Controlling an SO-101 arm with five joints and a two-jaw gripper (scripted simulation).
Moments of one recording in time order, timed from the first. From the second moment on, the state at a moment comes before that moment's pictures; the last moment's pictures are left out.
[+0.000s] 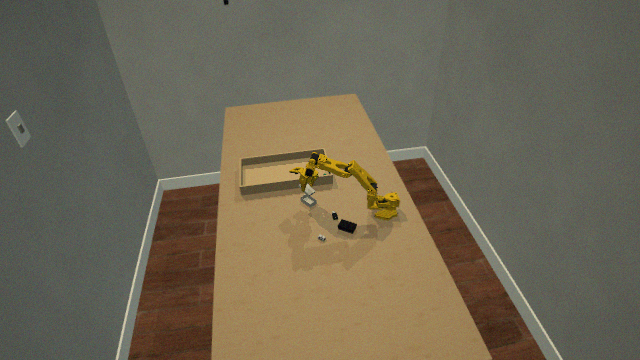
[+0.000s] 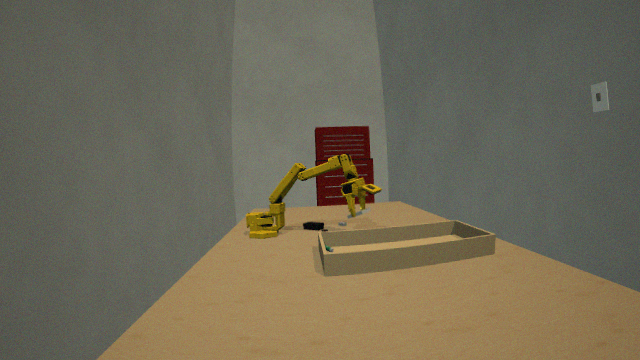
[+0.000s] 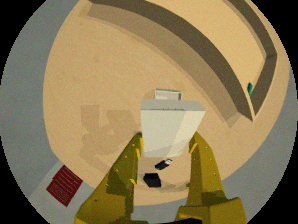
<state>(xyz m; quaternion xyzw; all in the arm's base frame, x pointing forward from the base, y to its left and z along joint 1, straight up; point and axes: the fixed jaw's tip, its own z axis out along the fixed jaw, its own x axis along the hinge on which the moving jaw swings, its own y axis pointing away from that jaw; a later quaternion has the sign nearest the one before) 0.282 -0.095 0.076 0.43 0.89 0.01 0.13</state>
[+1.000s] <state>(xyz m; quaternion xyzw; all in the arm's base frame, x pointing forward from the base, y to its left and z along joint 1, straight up) 0.280 -0.094 0.074 0.43 0.89 0.01 0.12</state>
